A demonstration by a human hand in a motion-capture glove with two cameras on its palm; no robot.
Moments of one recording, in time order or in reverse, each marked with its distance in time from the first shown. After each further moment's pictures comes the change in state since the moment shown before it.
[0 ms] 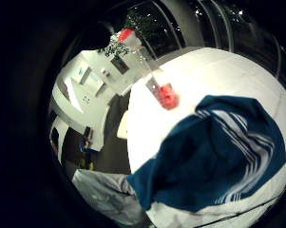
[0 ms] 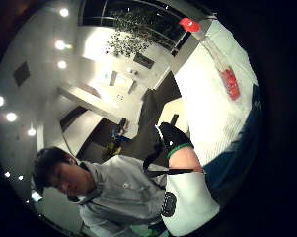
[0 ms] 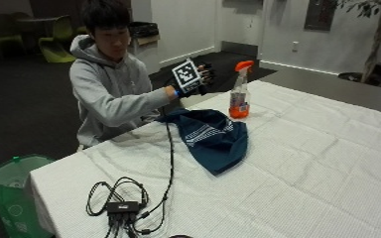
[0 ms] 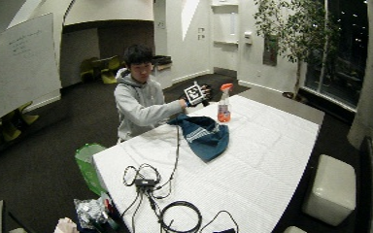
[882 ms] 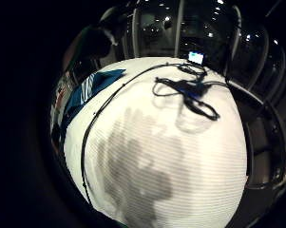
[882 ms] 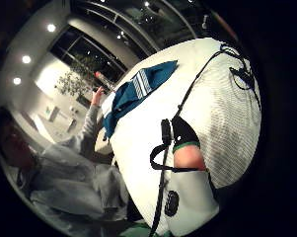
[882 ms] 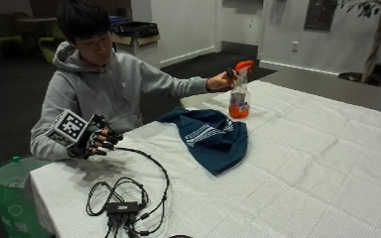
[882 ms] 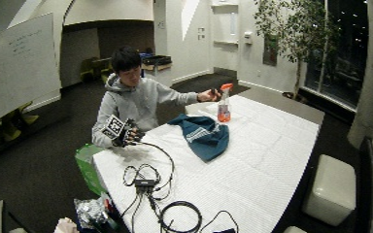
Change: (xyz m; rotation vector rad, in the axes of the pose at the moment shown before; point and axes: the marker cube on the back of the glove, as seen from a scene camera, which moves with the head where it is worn) arm 0.103 0.398 -0.201 0.493 0.659 0.424
